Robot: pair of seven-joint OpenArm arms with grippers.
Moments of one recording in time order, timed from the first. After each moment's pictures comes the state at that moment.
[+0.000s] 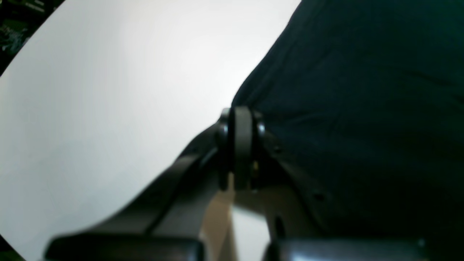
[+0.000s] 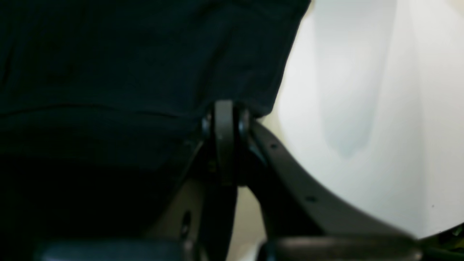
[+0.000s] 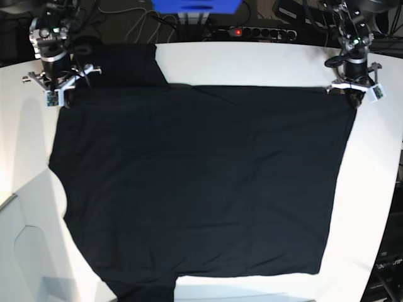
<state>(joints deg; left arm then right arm) 29.2 -12.4 -32.8 91.7 -26.4 -7.4 13.3 -32.1 0.1 28.0 114.4 -0.1 24.8 -28.6</state>
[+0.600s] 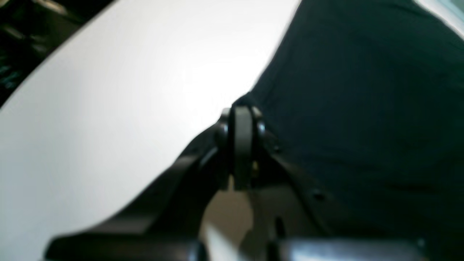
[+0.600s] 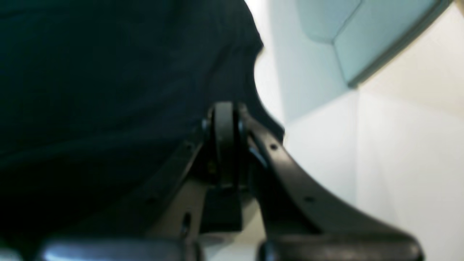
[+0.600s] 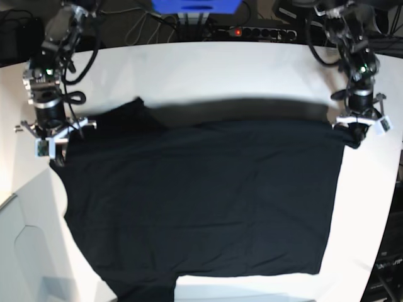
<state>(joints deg) 14.9 -12.0 -33.8 95.6 -26.5 -7.3 24.2 -12.7 0.8 27.7 112.2 -0.1 25.4 -29.4</state>
